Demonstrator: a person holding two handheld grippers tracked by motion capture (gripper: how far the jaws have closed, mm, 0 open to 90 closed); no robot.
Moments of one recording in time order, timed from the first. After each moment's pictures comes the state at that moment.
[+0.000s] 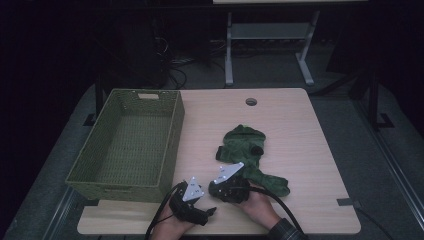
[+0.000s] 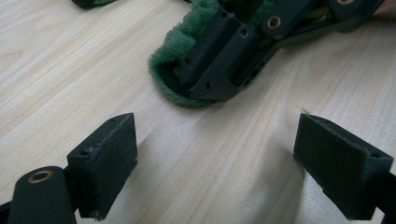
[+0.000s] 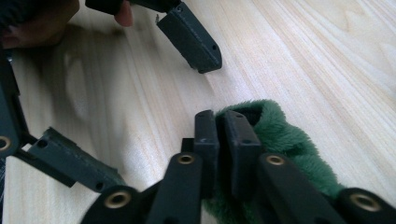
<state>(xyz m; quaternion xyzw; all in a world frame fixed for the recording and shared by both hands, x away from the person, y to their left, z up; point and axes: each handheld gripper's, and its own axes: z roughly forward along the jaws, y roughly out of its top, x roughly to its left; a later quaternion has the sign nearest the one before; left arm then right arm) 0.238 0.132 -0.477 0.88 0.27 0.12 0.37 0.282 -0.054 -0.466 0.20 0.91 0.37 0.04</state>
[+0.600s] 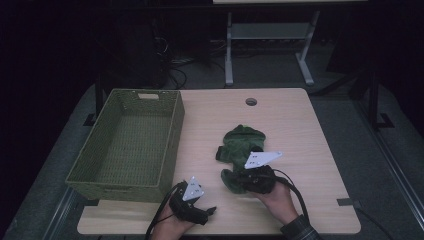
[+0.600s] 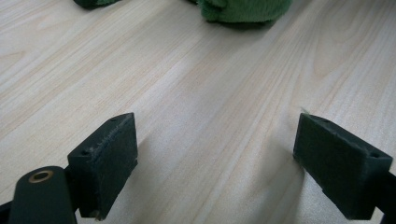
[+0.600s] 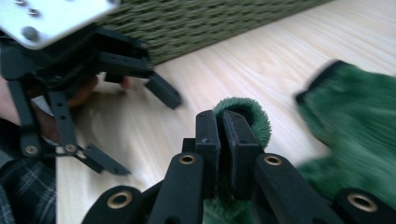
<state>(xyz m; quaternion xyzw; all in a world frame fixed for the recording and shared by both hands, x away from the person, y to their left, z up) 0.239 0.132 -0.477 0.88 0.27 0.12 0.37 0.287 -0.125 -0.428 0.26 0.84 0.47 0.05</state>
